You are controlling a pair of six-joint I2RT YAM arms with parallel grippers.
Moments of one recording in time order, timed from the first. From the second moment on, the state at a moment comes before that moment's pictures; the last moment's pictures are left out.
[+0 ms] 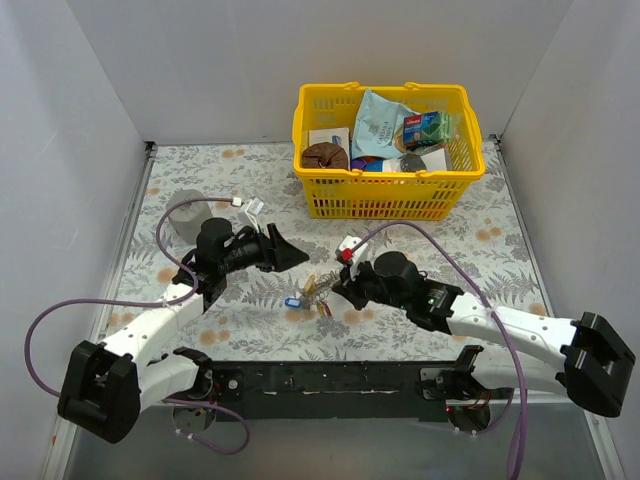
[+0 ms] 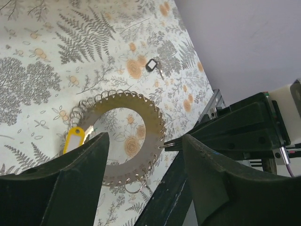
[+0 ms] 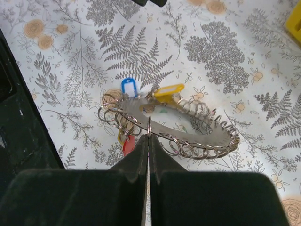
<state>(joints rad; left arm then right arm) -0.40 1.08 0.56 0.20 0.62 -0.68 1.01 1.12 0.61 0.04 -0.08 0.08</state>
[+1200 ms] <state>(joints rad) -0.56 1.08 0.72 0.20 0.66 -0.50 1.01 0.72 0.29 0.46 -0.13 -0.01</state>
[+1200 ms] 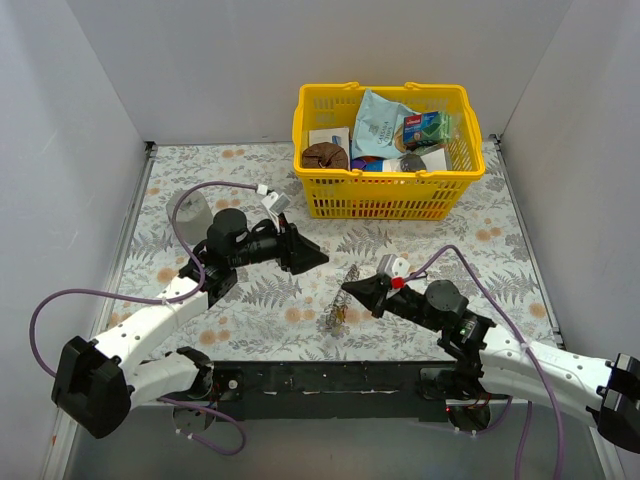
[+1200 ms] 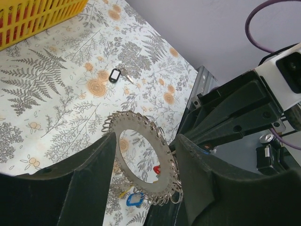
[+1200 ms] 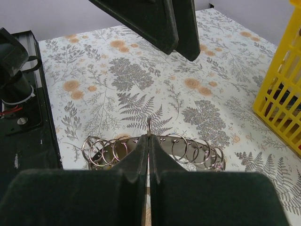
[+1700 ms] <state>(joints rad) -0.60 1.07 0.72 0.09 0.52 -0.42 0.98 0.83 0.34 0.45 -0.20 -0.01</state>
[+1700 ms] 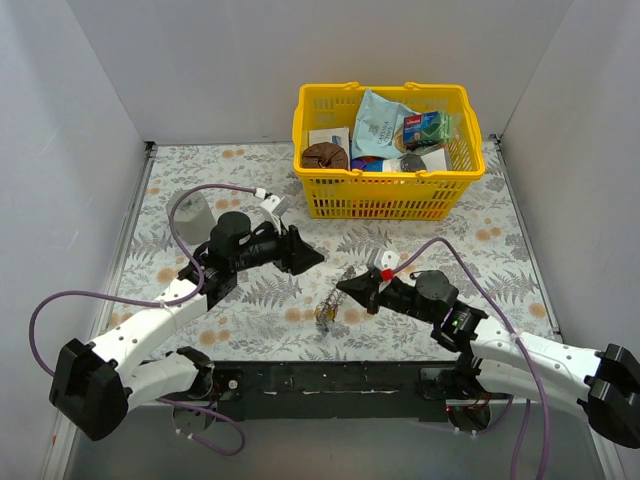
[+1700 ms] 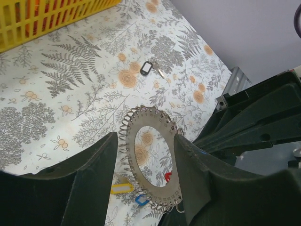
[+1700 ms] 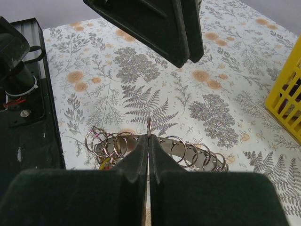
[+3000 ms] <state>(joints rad) -0.60 0.99 0.56 0.45 0.90 -0.37 0.72 0.89 0.33 0.64 -0.73 0.17</state>
